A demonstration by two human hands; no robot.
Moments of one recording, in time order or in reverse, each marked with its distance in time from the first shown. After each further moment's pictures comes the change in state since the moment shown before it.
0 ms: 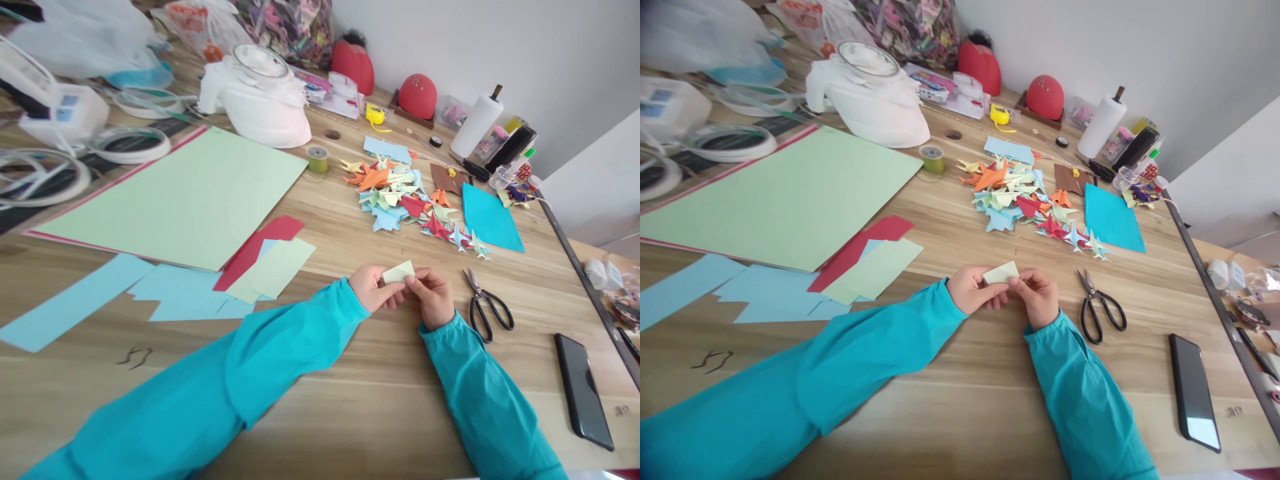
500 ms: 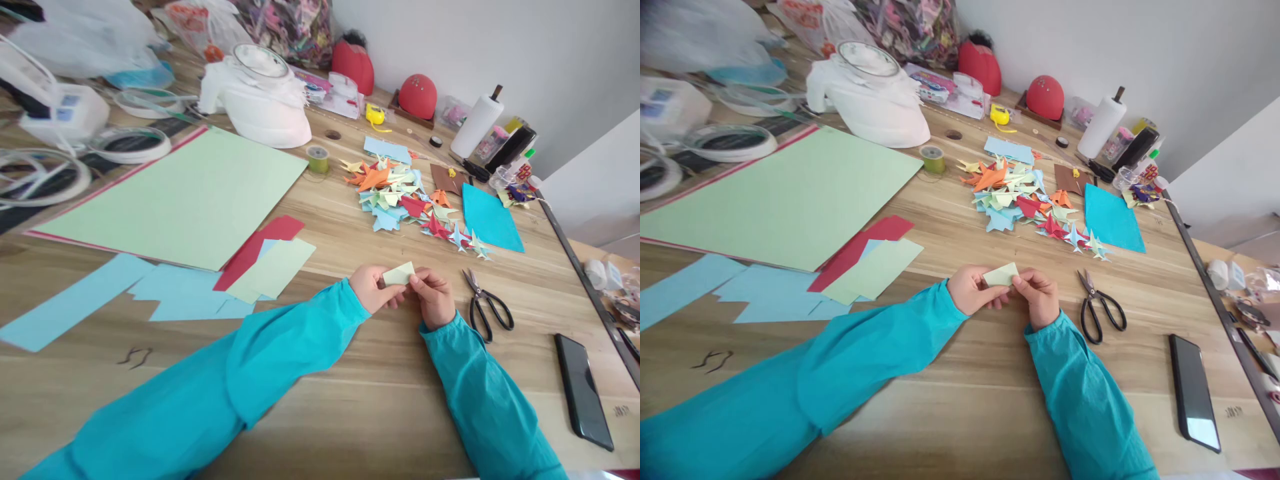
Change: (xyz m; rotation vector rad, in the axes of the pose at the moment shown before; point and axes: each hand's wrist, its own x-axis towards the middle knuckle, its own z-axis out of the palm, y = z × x) left_hand -0.001 0.000 0.002 -0.003 0.052 -0.024; right_hand 0.000 0.002 -0.002 0.051 -0.040 0.002
